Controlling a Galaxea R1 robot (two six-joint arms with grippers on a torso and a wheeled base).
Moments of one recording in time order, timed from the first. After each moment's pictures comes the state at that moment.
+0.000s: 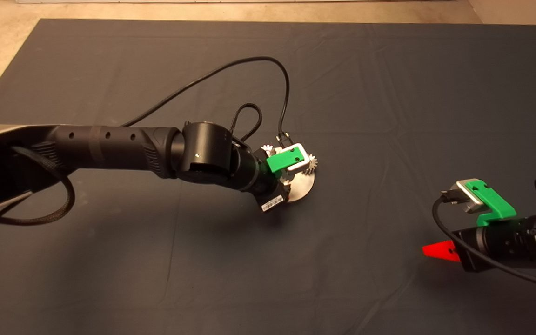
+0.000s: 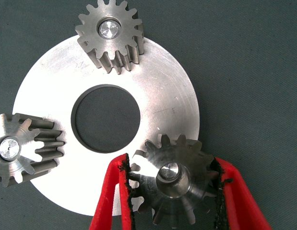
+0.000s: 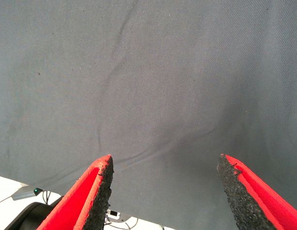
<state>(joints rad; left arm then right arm) -0.24 2.65 -1.00 0.74 1.09 -0.51 0.27 1.96 -0.35 -0.56 -1.41 1.49</state>
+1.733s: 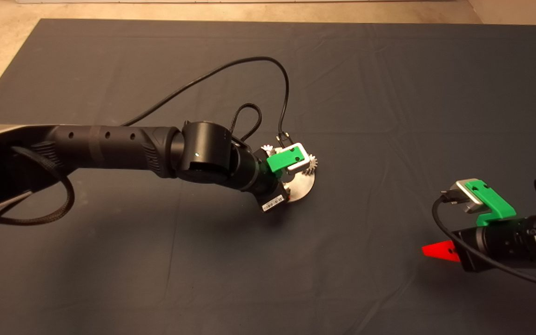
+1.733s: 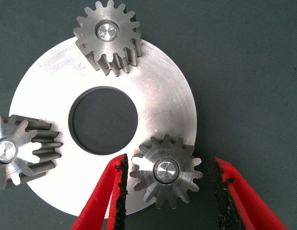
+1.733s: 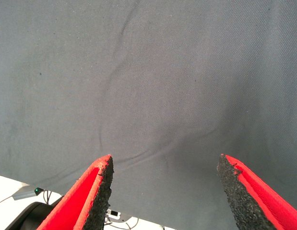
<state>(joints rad) -0.24 2.65 -1.00 0.73 1.07 -0.51 0.27 1.96 -0.35 -0.56 -1.41 1.49</state>
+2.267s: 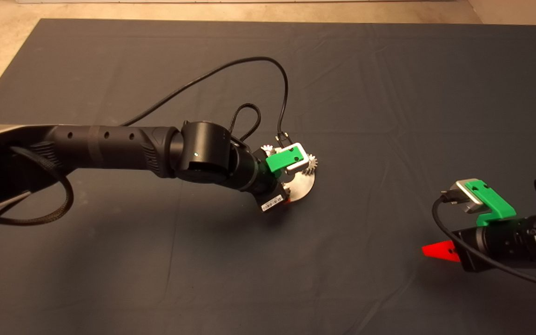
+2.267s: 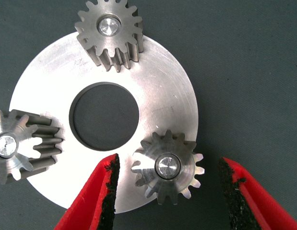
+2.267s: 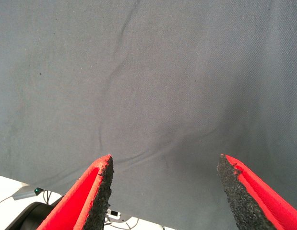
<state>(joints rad) -0.24 2.64 -1.00 0.72 1.07 -0.51 0.27 1.96 -0.35 -0.56 -1.41 1.49</state>
